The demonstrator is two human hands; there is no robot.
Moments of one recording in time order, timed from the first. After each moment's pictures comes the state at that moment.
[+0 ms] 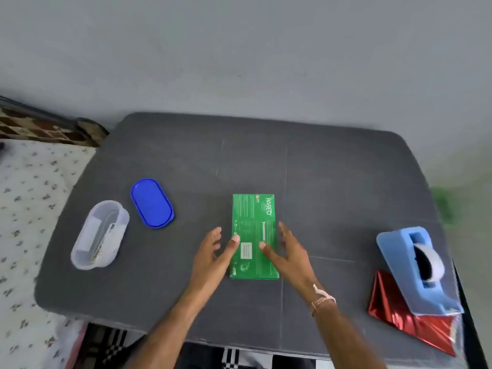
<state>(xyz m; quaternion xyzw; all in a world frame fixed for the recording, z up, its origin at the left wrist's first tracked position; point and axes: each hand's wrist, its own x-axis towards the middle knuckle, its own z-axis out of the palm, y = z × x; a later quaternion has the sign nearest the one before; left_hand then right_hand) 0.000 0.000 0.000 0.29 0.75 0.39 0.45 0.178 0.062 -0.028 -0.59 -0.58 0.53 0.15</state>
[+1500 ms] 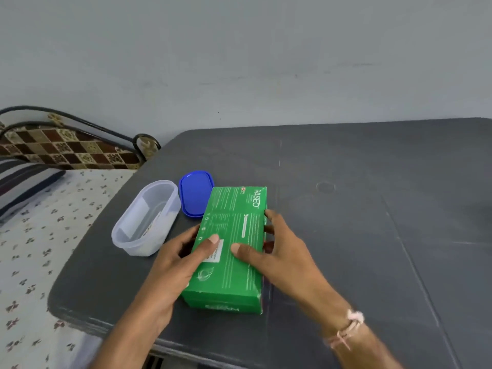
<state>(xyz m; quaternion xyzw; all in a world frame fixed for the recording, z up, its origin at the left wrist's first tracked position) -0.181 -0.109 -0.107 0.38 0.62 0.53 0.43 -0.006 -0.025 -0.131 -0.43 -0.66 0.54 0.29</state>
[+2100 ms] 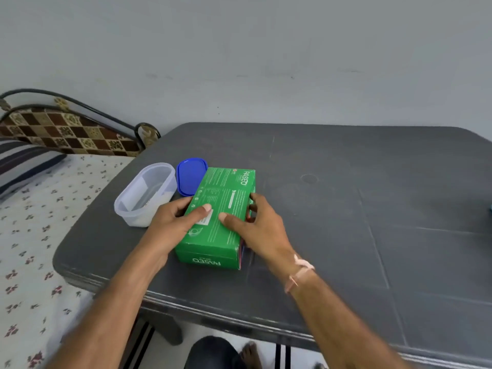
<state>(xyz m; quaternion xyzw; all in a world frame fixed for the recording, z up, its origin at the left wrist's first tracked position) -0.185 -0.097 -0.112 0.40 0.67 0.52 0.35 -0.012 -0.028 -0.137 -0.45 -0.65 0.52 0.33</state>
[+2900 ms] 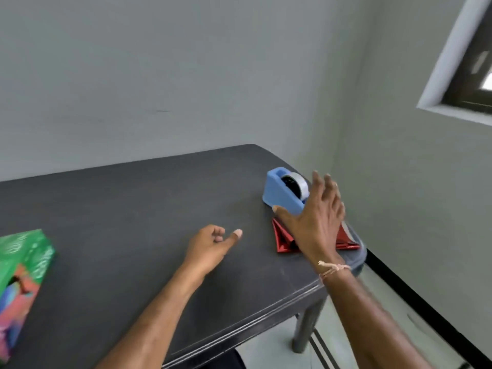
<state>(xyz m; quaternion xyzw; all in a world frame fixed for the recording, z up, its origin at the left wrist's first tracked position) 0.177 0.017 -0.140 0.59 0.60 0.34 0.42 0.394 -0.014 -0.093 -0.76 -0.51 -0.01 0.40</state>
